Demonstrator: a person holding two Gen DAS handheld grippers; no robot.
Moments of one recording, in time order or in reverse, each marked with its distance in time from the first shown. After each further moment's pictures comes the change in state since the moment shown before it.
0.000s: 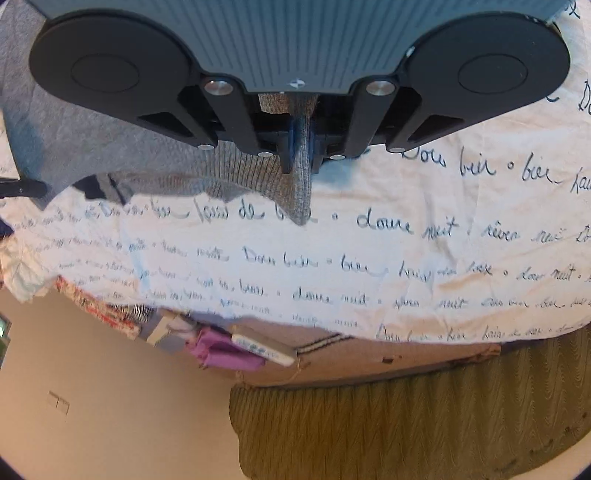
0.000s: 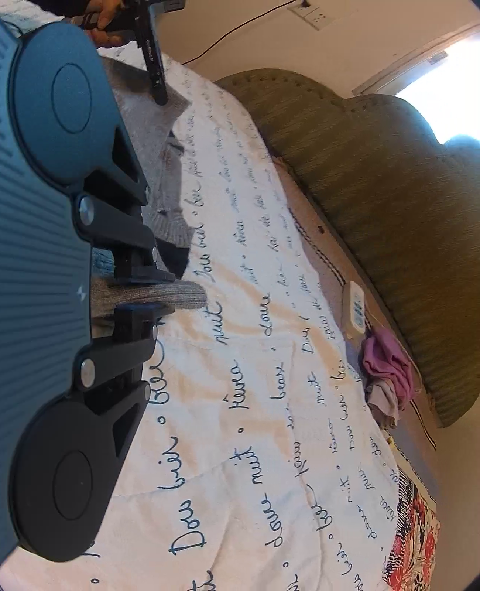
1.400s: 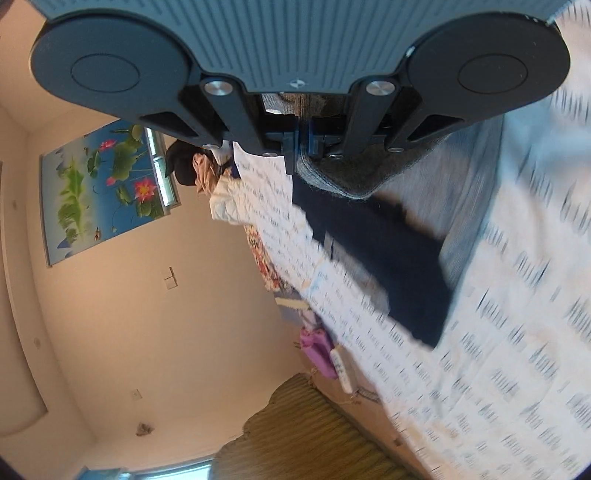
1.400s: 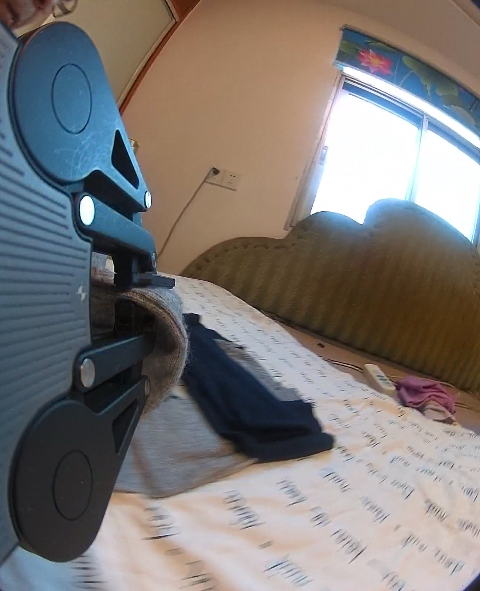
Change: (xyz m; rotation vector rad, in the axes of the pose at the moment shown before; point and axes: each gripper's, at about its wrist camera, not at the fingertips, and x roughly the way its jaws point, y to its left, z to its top) left arm -0.197 0.031 -0.107 -0.612 0.044 -0.620; right arm -0.188 0.010 -0.131 0.469 -0.052 0.529
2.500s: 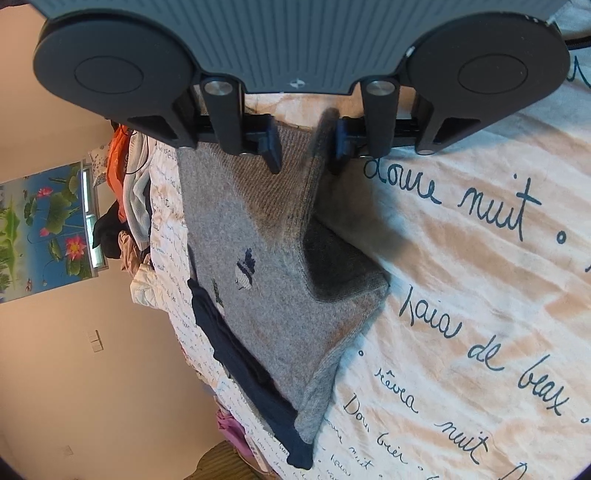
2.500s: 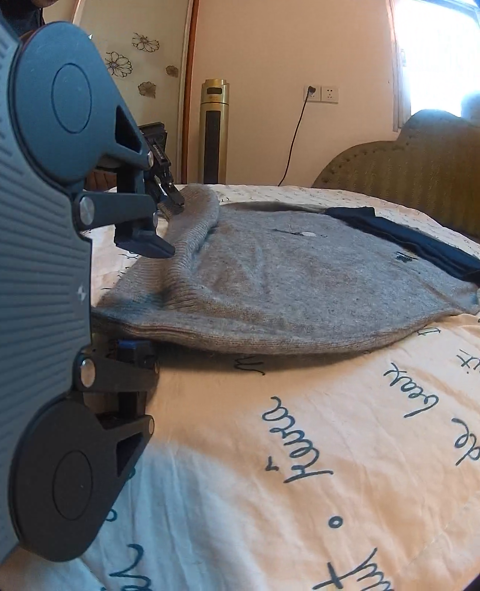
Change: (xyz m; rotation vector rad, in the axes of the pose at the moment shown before) left arm -0.075 0.068 -0.167 -0.070 0.224 0.241; right arm -0.070 -0.044 -0.197 0.221 0.388 -0.225
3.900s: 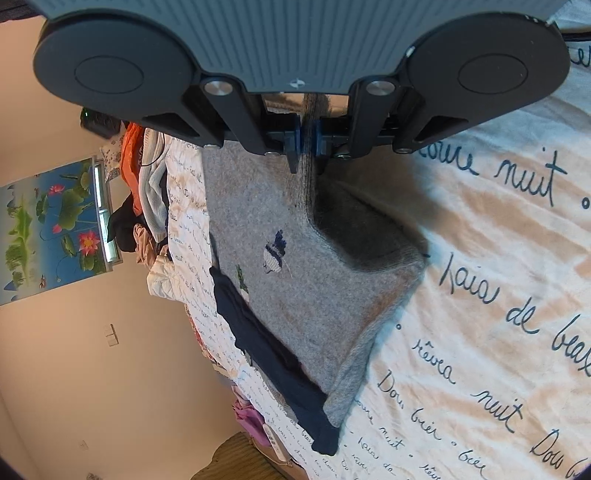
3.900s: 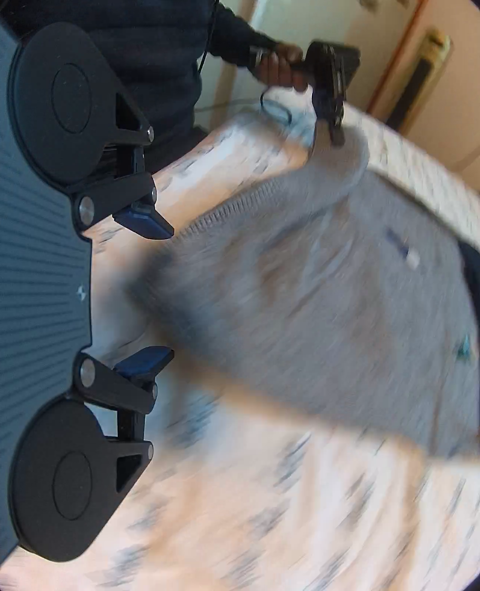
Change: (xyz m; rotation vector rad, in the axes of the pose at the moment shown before) left arm -0.003 -0.016 0.012 0.011 -0.024 -0.043; right arm -0.018 0.088 0.021 -0.546 0.374 -0.485
